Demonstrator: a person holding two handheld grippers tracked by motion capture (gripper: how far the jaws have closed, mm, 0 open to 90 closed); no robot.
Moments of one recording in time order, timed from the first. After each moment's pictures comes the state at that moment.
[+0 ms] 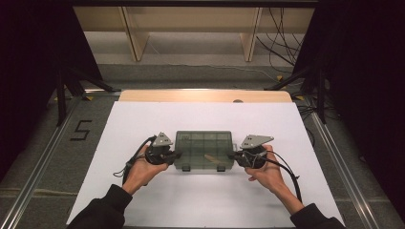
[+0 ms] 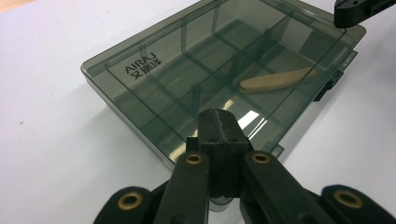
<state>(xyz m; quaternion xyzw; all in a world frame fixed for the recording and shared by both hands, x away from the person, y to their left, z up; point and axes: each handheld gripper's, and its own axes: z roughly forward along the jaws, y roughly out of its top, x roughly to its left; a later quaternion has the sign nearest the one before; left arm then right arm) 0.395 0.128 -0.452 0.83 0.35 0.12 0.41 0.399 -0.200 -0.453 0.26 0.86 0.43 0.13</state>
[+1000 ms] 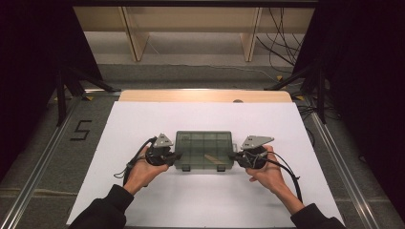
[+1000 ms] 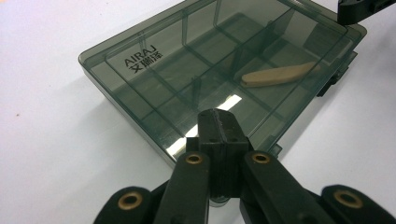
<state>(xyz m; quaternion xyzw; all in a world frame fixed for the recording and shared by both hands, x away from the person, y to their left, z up) 0.394 0.127 -0.456 0.83 0.35 0.12 0.41 0.399 -0.203 -0.457 0.26 0.86 0.42 0.13</state>
